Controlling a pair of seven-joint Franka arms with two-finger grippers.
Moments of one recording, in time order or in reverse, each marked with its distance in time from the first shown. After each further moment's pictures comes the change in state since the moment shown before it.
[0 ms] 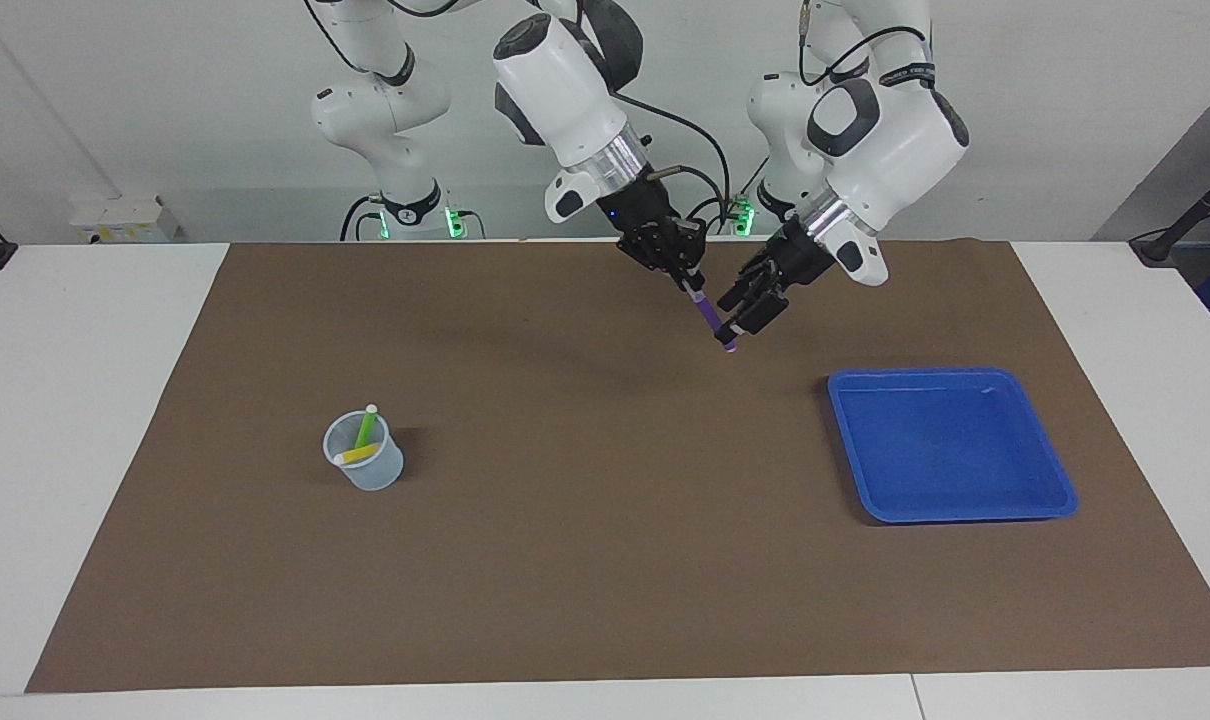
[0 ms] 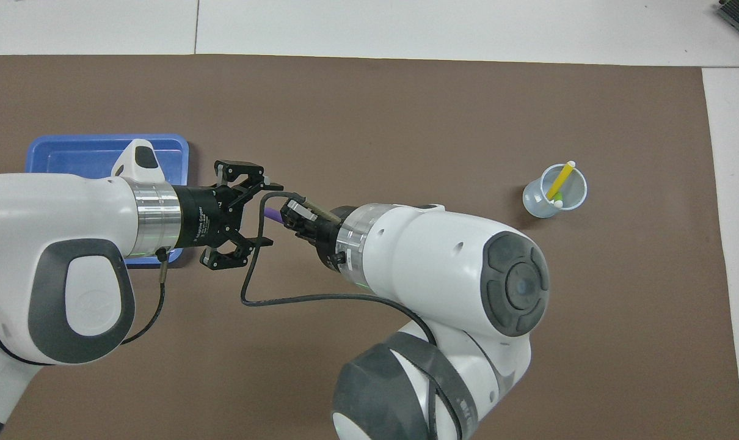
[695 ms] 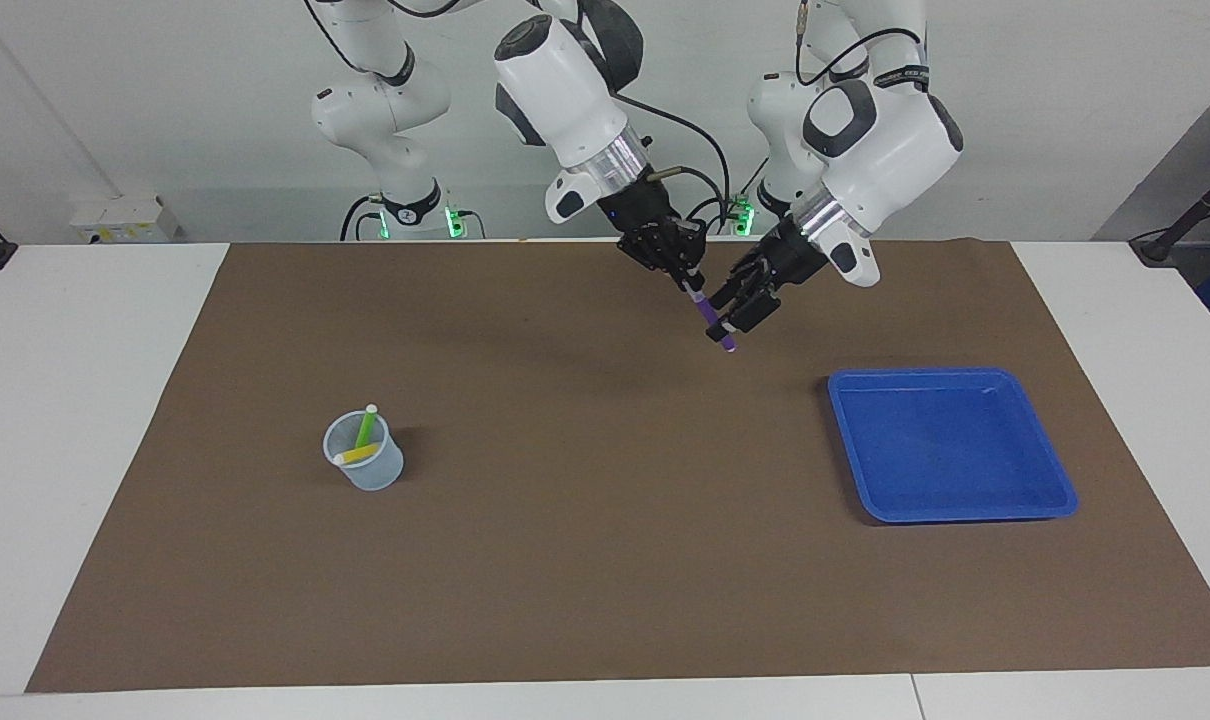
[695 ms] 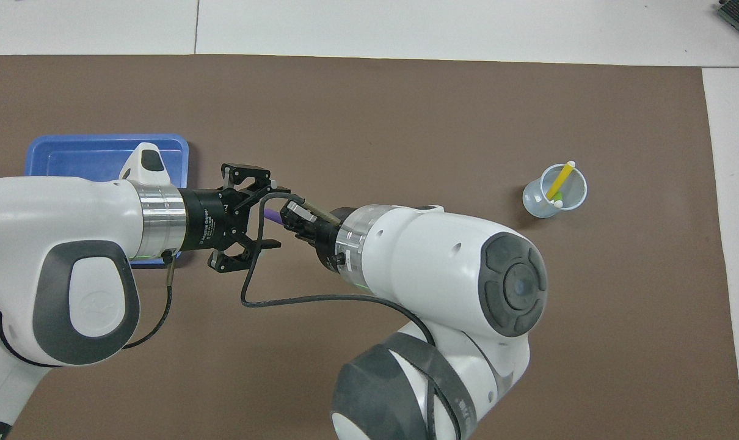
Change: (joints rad) left arm -0.002 0.000 0.000 -0.004 -0.032 -0.009 0.000; right arm 0.001 0.000 0.000 -0.004 0.000 0.000 0.000
